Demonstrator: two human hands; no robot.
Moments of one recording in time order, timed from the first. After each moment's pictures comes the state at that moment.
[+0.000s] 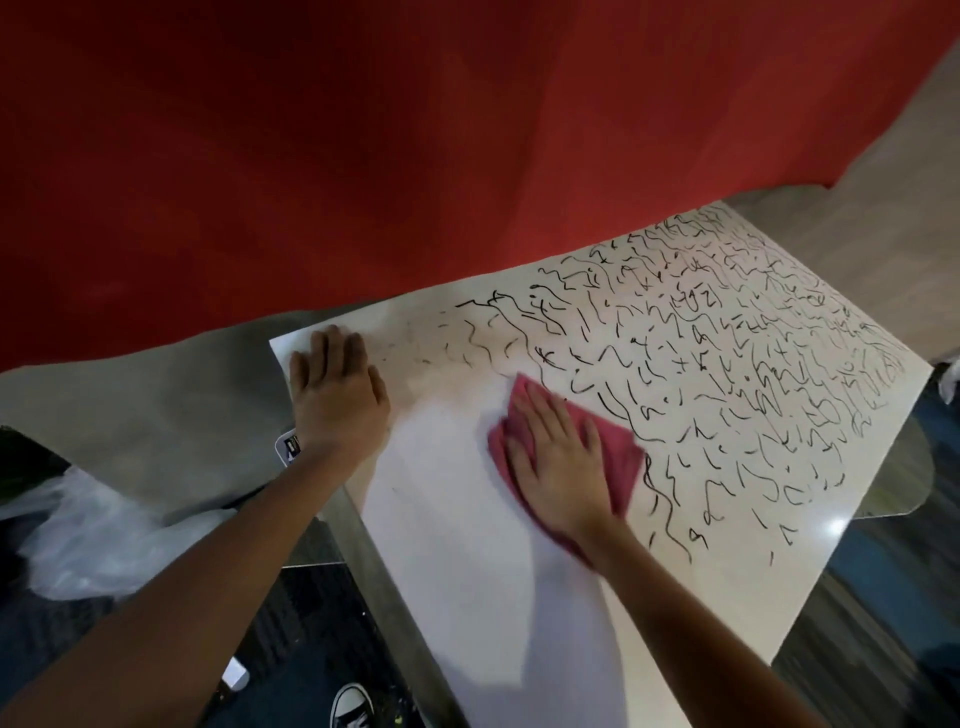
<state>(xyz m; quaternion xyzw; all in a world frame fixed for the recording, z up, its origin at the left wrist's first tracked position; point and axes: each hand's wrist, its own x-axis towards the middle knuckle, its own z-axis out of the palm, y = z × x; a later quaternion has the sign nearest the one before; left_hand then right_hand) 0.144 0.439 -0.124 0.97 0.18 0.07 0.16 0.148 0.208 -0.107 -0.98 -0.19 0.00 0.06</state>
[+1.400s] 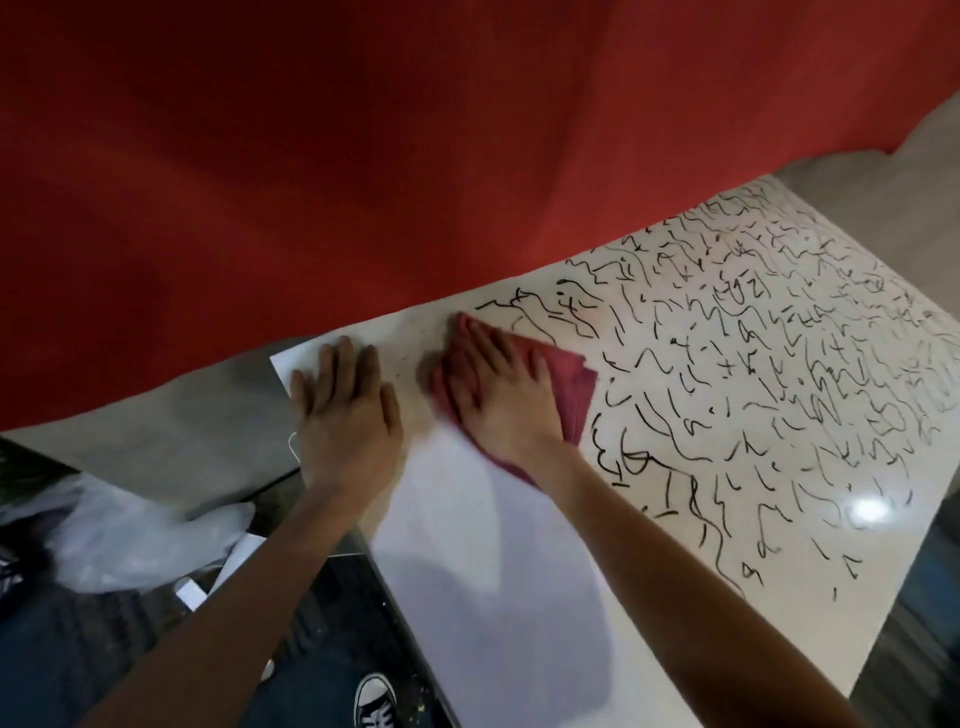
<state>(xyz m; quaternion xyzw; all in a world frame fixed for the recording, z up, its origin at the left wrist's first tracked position) 0.148 0.442 -0.138 0.97 0.16 0.14 0.16 0.215 0.295 -0.104 -0.96 -0.26 0.01 0.09</state>
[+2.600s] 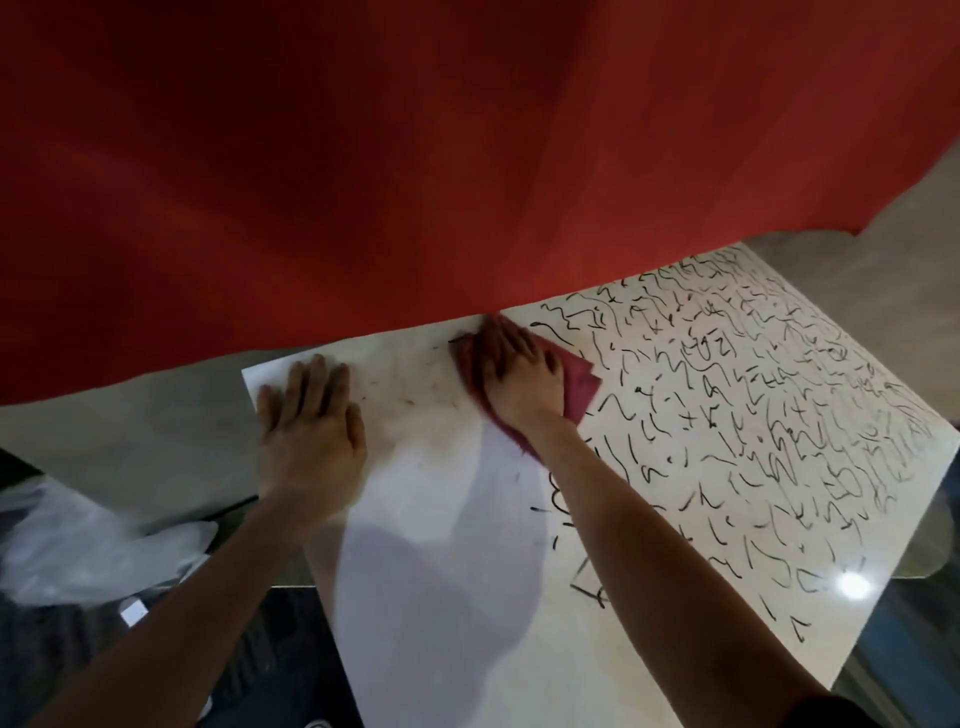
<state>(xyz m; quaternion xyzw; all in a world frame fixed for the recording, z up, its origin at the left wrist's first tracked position) 0.149 0.437 -0.132 0.97 0.18 0.07 0.12 0.298 0.261 -0.106 -0.98 -0.19 0.03 0.11</state>
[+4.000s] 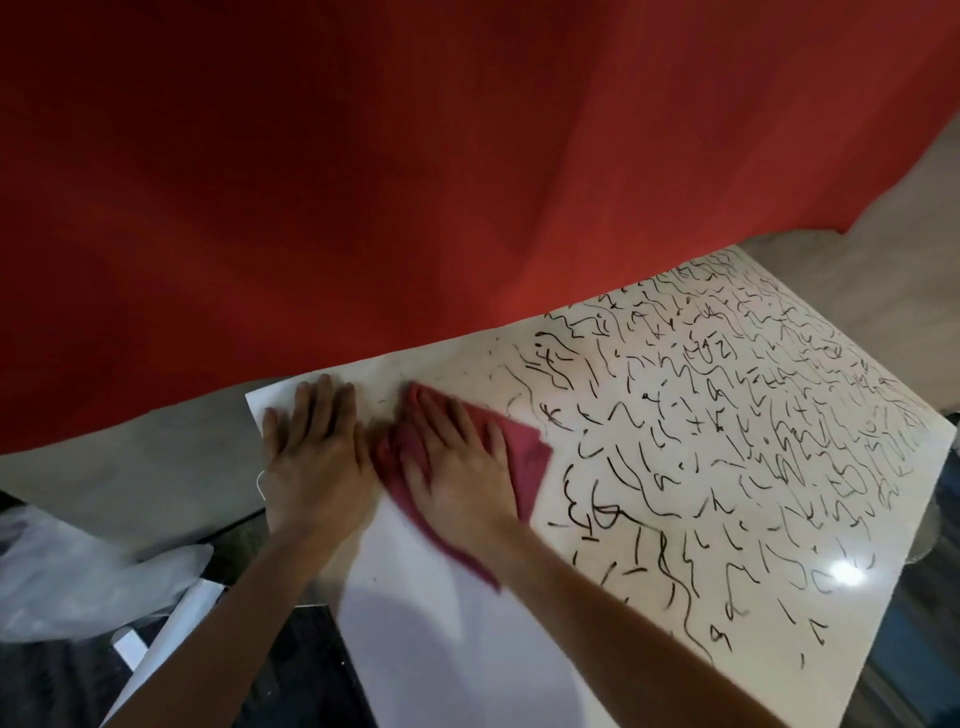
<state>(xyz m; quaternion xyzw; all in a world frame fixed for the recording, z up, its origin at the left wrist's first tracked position) 0.150 0.440 -0.135 0.97 0.17 0.11 0.14 0.187 0.303 -0.107 -0.95 -0.29 -0.03 0.11</state>
